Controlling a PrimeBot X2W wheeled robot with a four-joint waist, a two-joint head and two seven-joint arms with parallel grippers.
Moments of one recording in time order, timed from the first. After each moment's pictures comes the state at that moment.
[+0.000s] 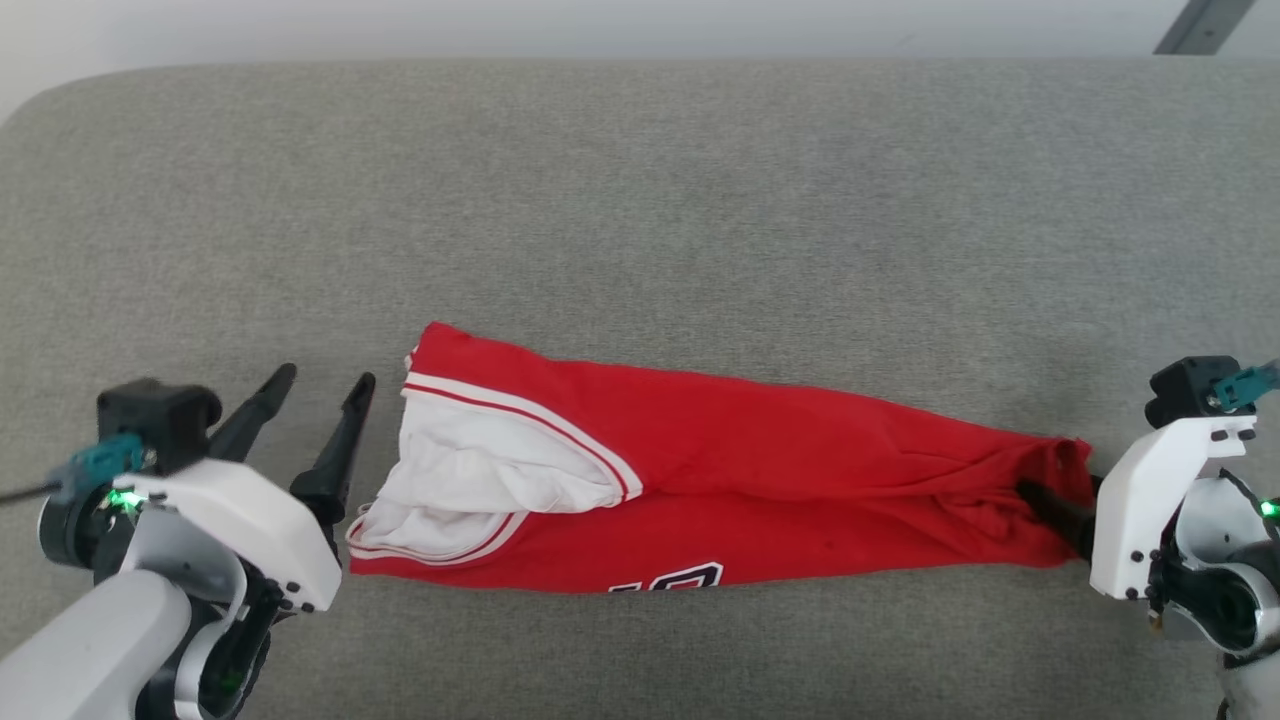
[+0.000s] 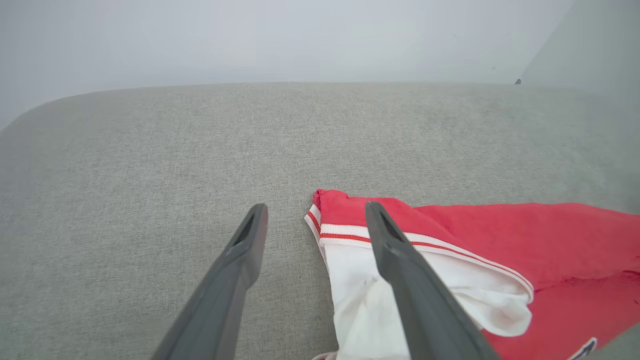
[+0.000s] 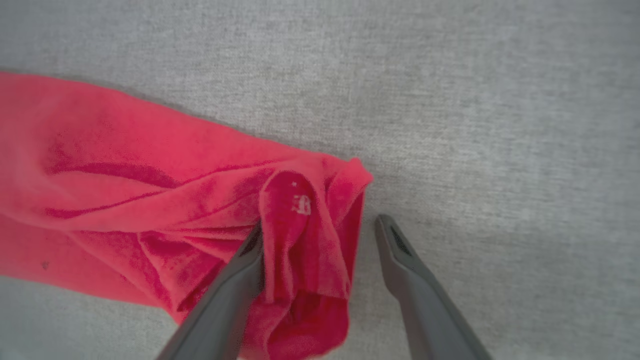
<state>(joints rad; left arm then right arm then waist) -0.43 0.83 -0.77 0.00 -1.04 0.29 -0.09 -0.26 -0.32 -0.01 0.19 0.53 0.13 0.83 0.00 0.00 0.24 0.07</state>
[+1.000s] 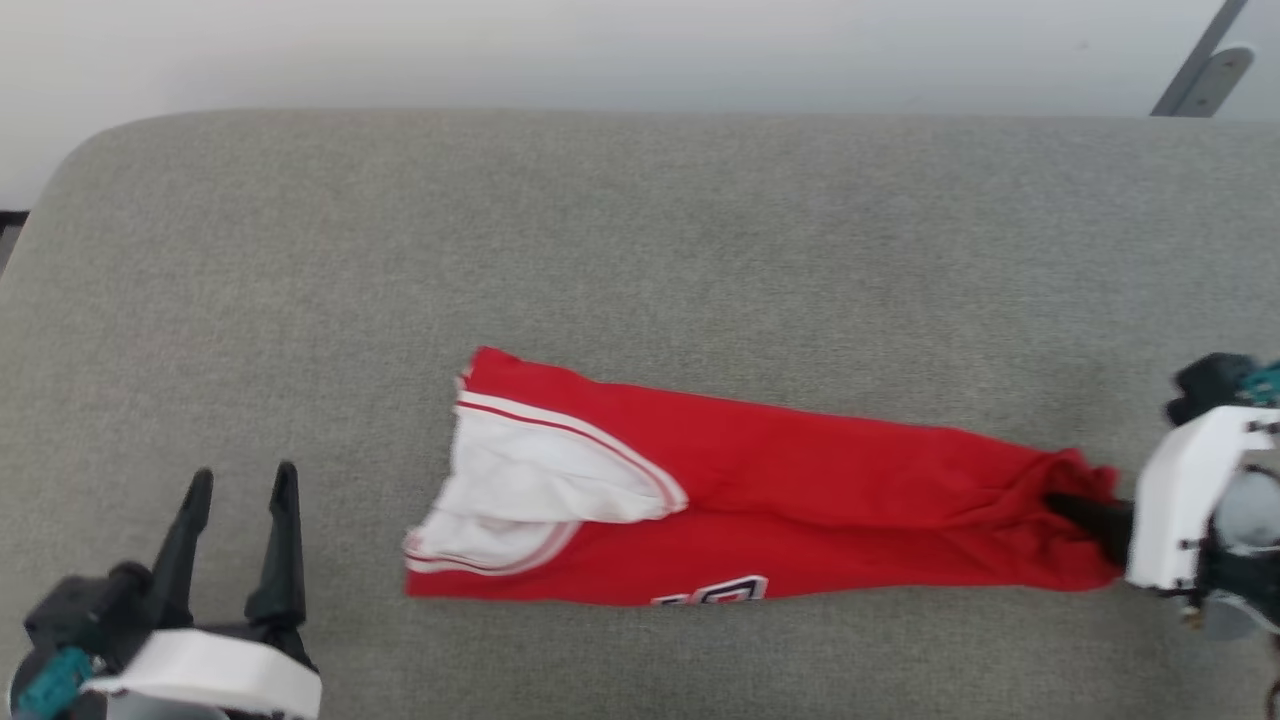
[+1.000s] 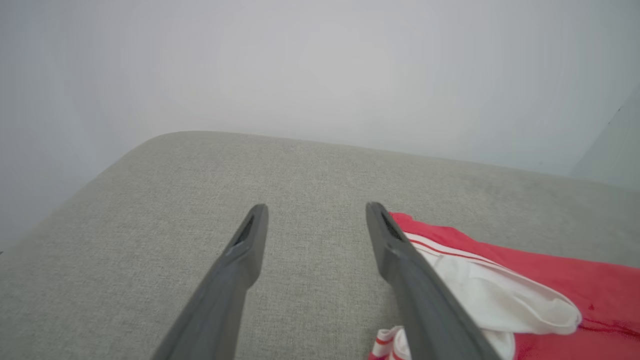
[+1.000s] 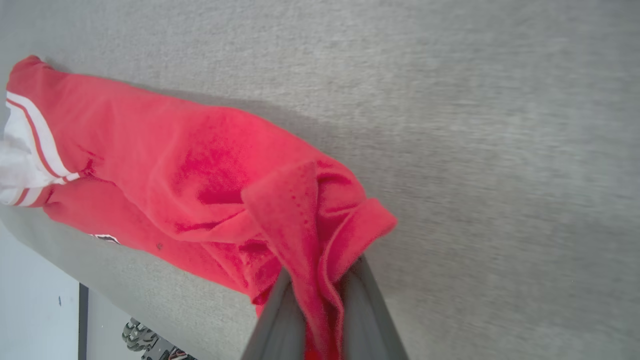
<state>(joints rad) 0.02 0.46 -0.22 0.02 -0.62 0.13 -0.26 -0.31 -0.46 0.11 0.29 0.87 0.13 0.86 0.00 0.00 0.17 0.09</state>
